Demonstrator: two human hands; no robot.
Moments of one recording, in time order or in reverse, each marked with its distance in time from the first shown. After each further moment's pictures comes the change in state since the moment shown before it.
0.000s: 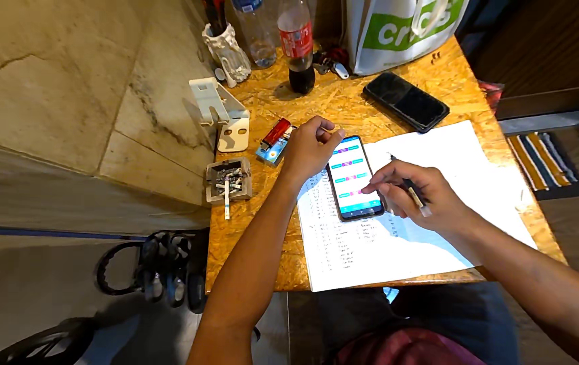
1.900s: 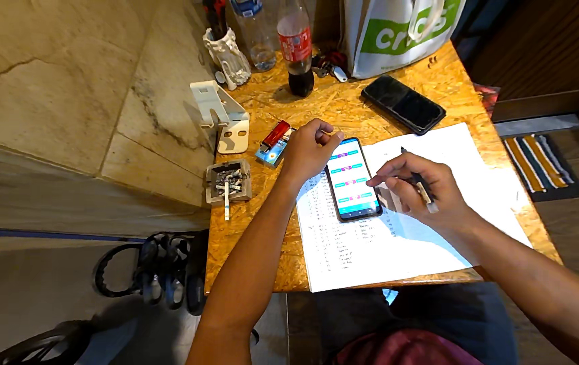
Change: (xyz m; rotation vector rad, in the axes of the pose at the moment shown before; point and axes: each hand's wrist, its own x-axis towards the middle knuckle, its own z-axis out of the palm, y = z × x) left_hand 0.001 -0.002 0.000 0.013 0.000 0.020; right_hand 0.000 -0.003 -0.004 -0.009 0.113 -0.044
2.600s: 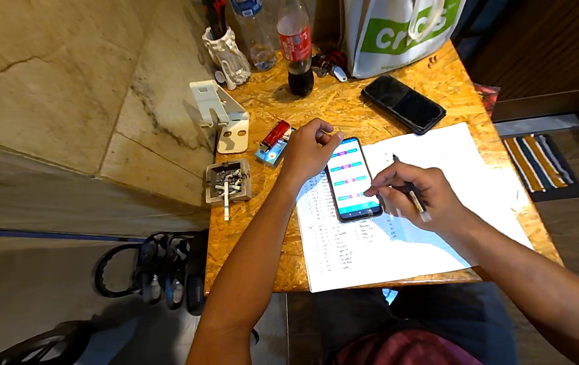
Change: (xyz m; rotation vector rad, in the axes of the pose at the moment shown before) left_hand 0.000 0.001 0.001 0.009 0.004 0.002; right_hand -0.002 0.007 0.002 -0.092 -0.086 -0.079
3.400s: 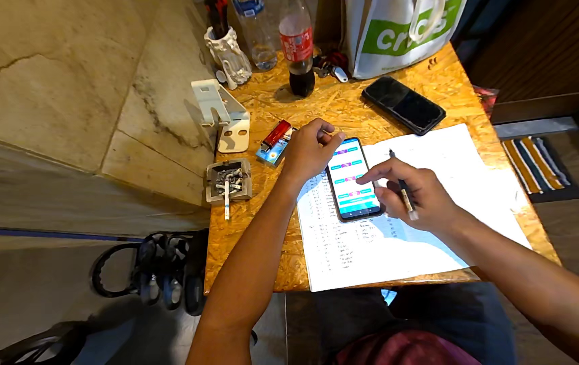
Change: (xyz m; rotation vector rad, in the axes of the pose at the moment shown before) left_hand 0.000 0.000 -0.001 0.011 -0.006 0.004; right_hand 0.005 -0.002 0.007 -0.050 -0.014 0.020
